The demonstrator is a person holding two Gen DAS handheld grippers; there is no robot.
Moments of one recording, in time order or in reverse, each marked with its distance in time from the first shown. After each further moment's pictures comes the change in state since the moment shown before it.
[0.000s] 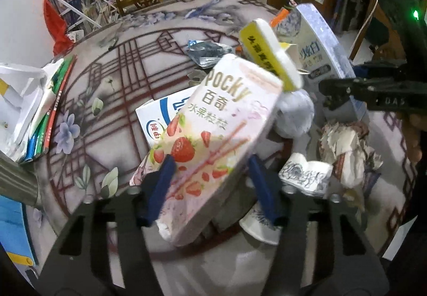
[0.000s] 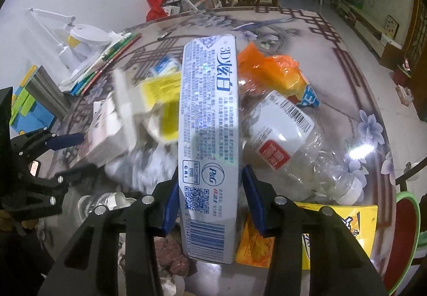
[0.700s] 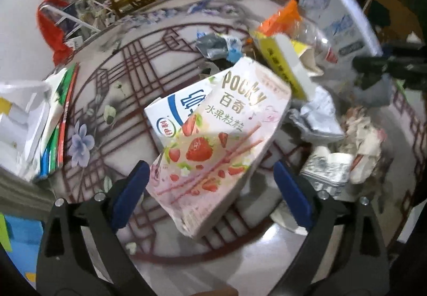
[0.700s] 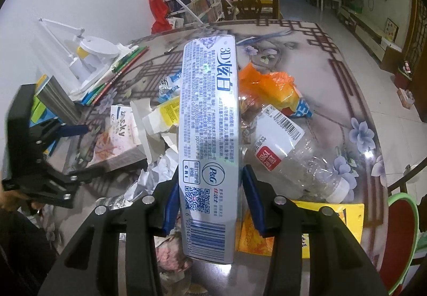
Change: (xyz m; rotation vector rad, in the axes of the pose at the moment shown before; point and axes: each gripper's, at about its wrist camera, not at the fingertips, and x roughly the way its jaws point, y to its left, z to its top) left arm 0.012 0.018 0.014 0.117 0.076 0.043; right arm -0.029 0.001 0.003 0.005 -0.049 0.027
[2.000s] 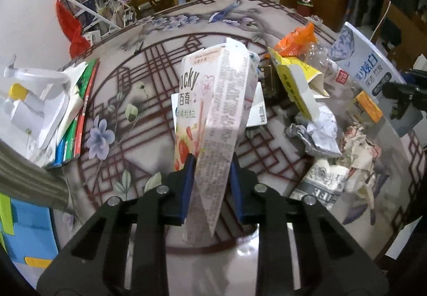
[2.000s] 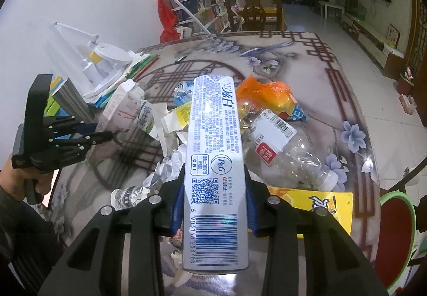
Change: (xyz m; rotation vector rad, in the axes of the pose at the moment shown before) left arm -0.034 0.015 0.000 -0.112 -0.030 0.043; right arm -0.036 0.007 -0.014 -0.020 -0.047 0.030
